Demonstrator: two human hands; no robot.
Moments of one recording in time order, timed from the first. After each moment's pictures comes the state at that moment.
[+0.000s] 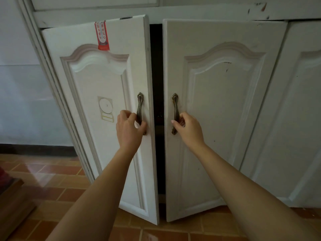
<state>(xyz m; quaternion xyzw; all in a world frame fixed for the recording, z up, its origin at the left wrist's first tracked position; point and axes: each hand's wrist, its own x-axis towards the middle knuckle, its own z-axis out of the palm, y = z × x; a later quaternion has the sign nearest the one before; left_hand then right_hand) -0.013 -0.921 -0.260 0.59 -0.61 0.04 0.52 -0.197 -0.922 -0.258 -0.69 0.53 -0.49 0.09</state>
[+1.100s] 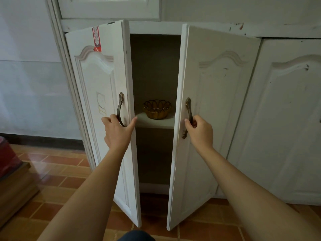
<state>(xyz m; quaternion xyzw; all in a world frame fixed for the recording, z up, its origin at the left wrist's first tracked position) 0.002 -0.833 -0.266 0.71 -0.49 -0.01 0.51 -0.230 -0.817 -0.252 -0.63 0.58 -0.52 0.04</state>
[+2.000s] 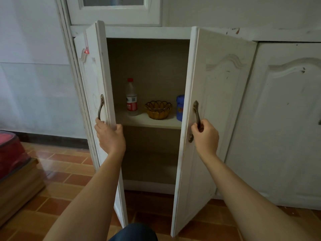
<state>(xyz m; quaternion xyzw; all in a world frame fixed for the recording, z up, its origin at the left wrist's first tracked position) -0.002 -0.799 -0.271 0.70 -0.36 -0.03 0.61 -0.247 -0.788 -0.261 -0.58 0.58 -0.57 0.03</state>
